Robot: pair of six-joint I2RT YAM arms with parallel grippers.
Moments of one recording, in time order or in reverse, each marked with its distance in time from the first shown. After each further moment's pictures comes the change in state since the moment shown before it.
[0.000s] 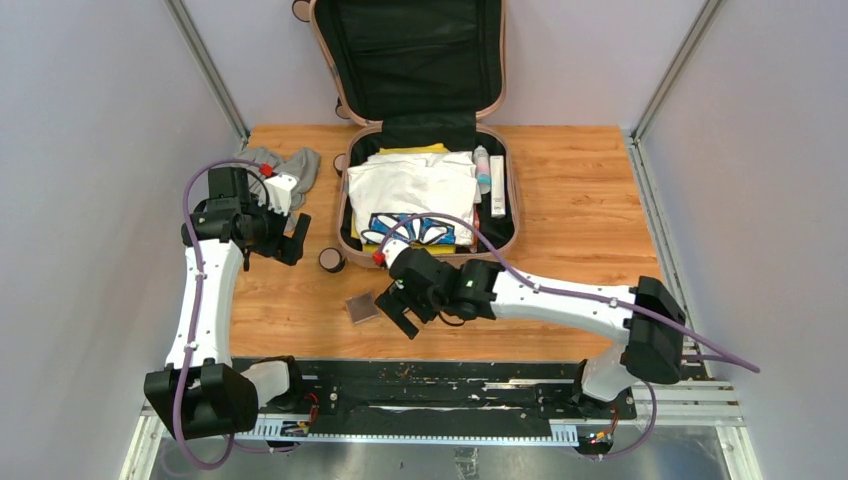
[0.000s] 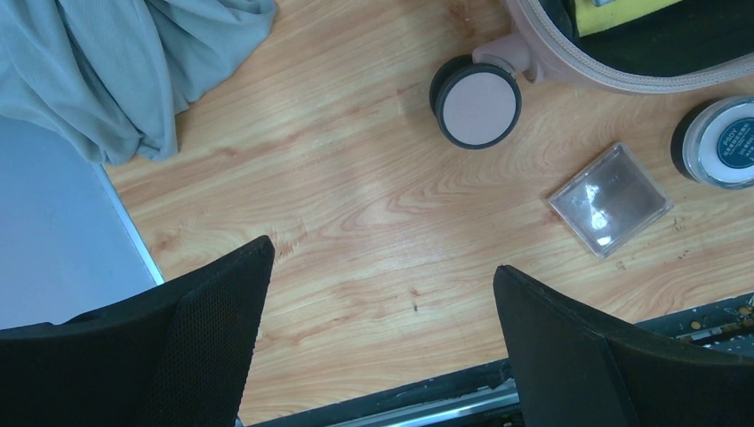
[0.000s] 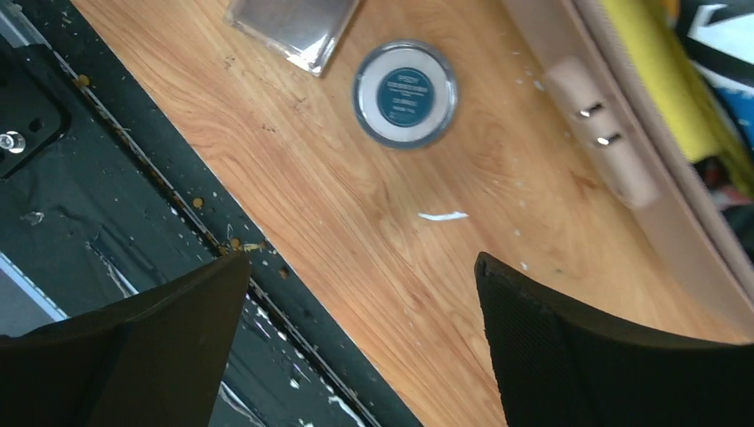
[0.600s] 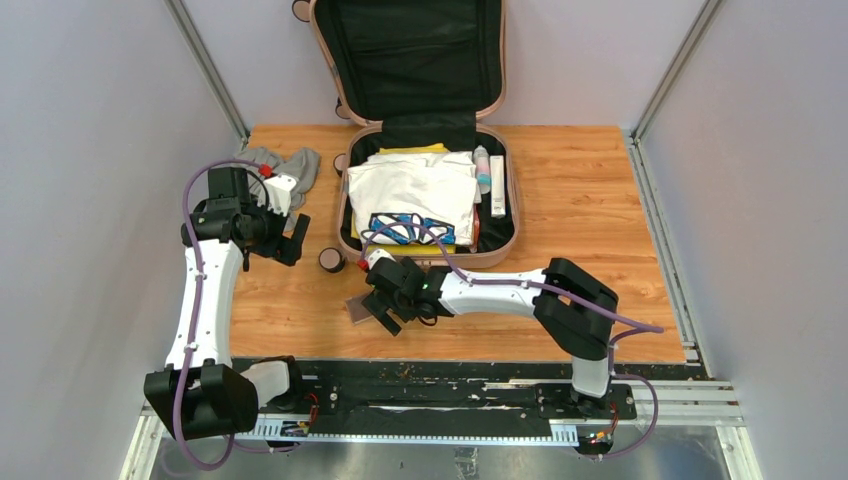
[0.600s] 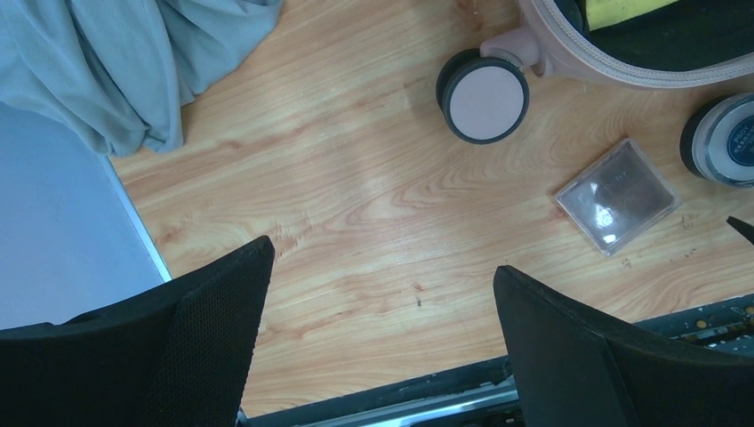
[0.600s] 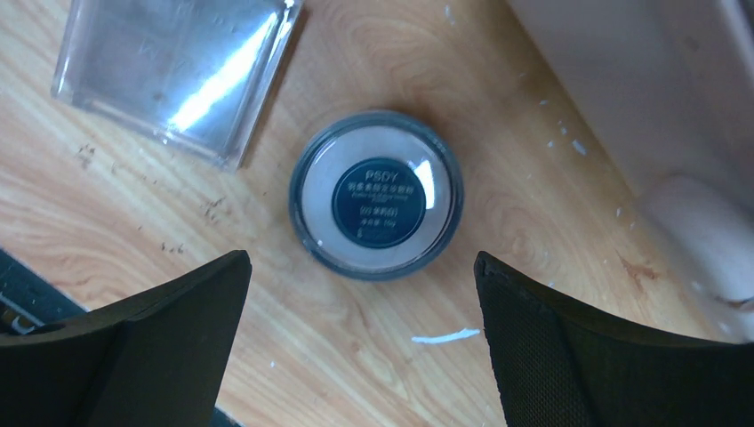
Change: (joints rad) left arm 0.000 -0.002 0.001 -0.008 -0.018 0.000; right arm -0.011 0.343 0.003 0.224 0.053 0.015
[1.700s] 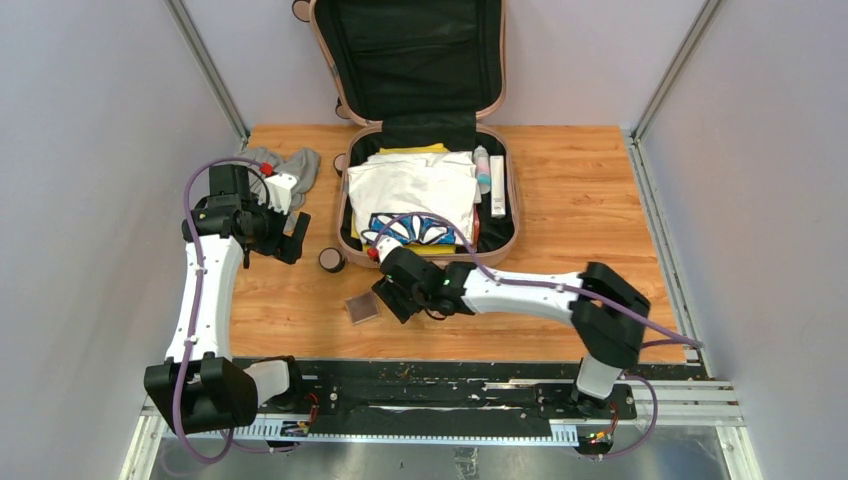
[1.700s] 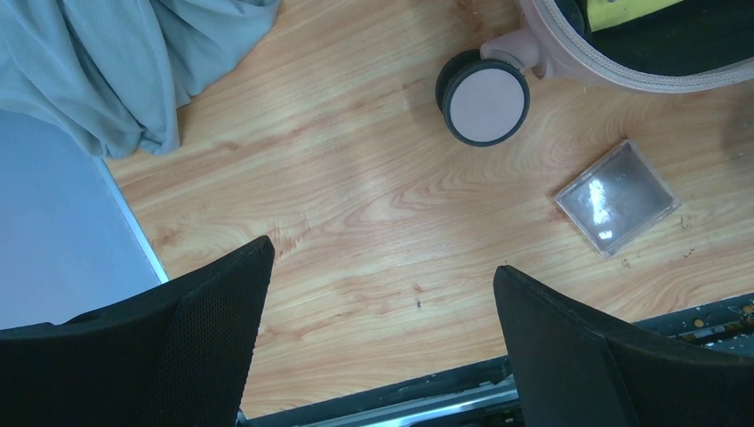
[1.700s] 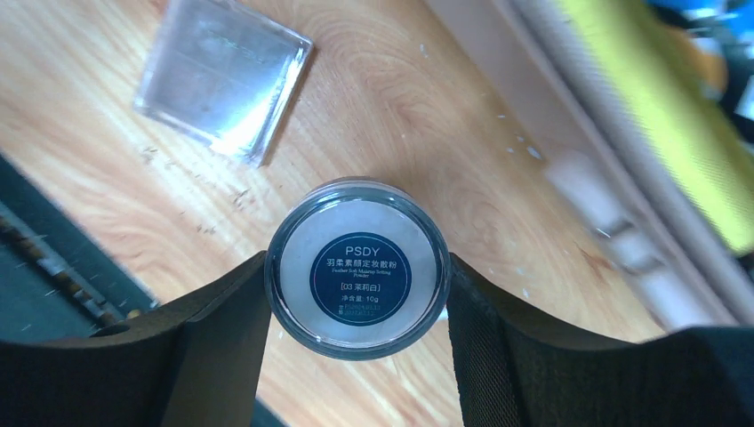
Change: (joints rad) left arm 0.000 0.027 0.014 -0.002 0.002 -0.001; right arm -0.034 -0.093 -0.079 0.098 -0.035 -0.013
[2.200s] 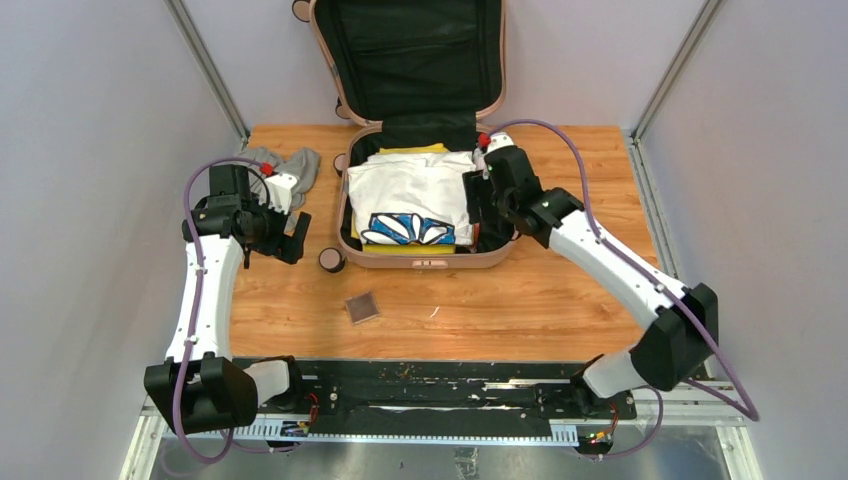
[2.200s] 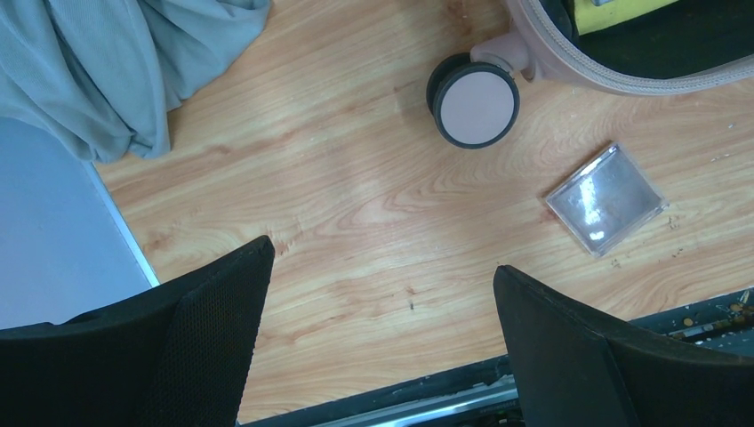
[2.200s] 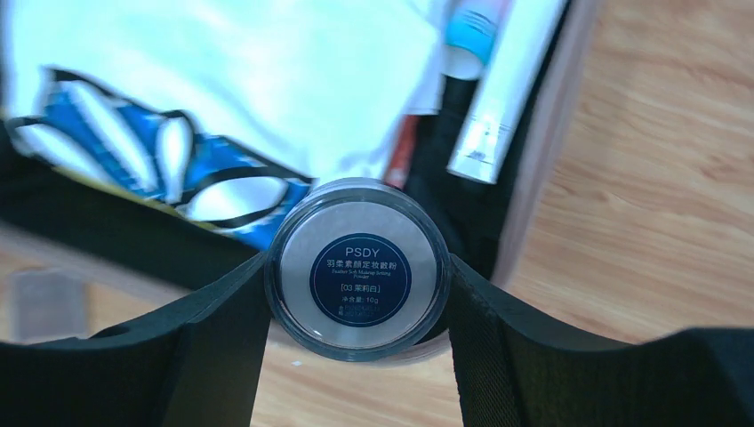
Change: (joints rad) left arm 0.000 0.000 -0.001 0.000 0.018 -0.007; right arm -0.470 -0.356 0.145 -0.226 0.006 0.000
